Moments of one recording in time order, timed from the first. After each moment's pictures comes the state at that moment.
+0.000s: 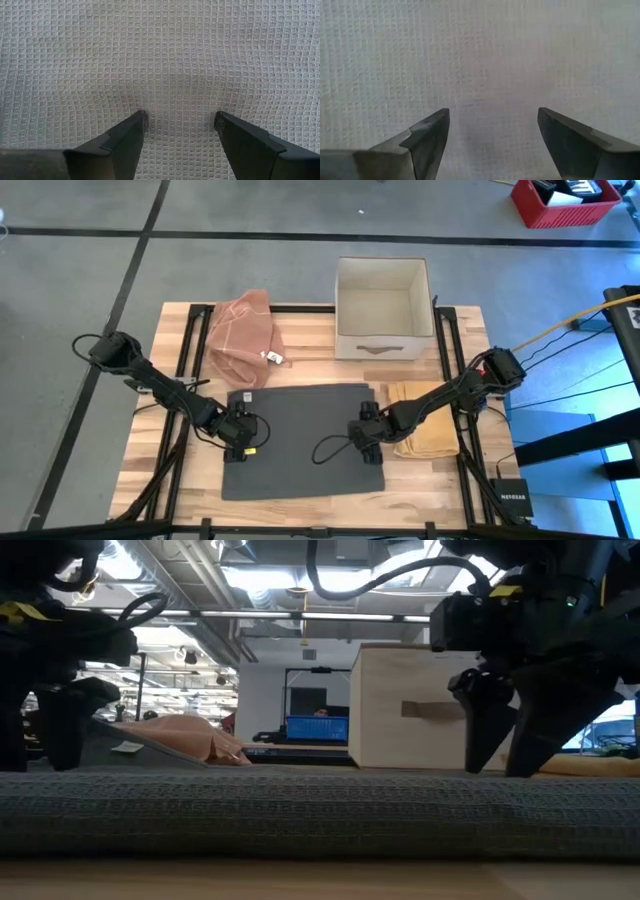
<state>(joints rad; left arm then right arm) -0.53 1.43 0.57 -0.48 -0.17 -0.57 0.38 1.72 0.95 -0.46 0.13 0.33</state>
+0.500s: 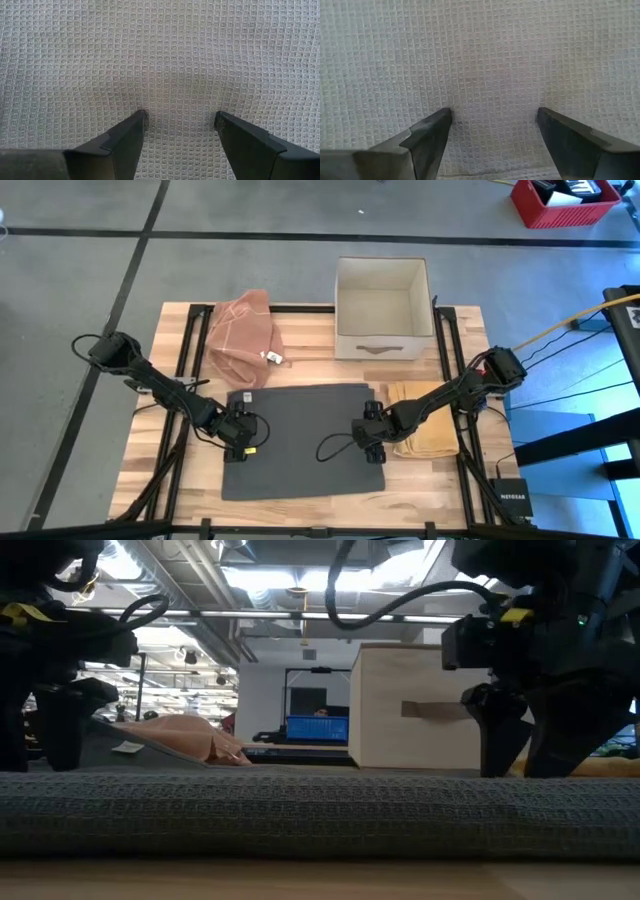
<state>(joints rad) -0.53 1.43 0.57 -0.48 -0.17 -0.60 0.38 1.73 0.89 -0.44 0.12 0.36</state>
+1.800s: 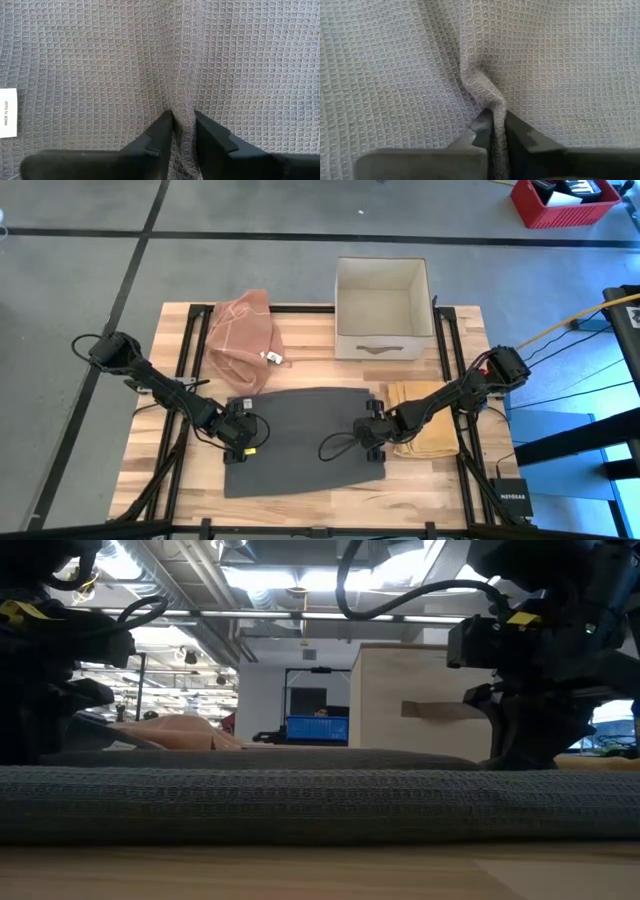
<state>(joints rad) -0.53 1.43 0.57 -0.49 -0.15 -0.62 0.38 1.73 0.80 -0.34 0.19 0.37</state>
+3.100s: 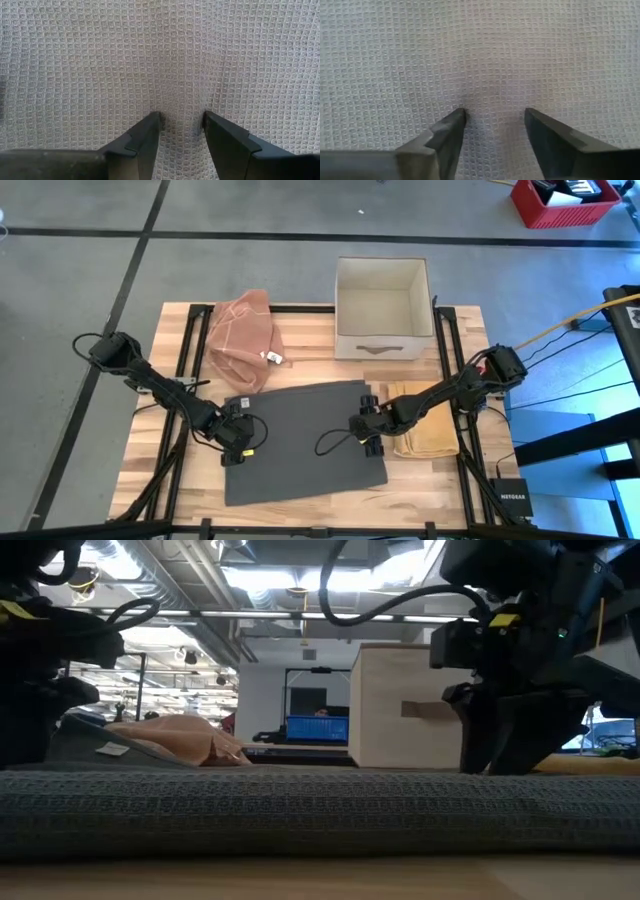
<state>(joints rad) -0.56 1.43 0.58 -0.53 -0.13 -0.70 0.33 1.74 0.84 -0.36 0.15 0.21</state>
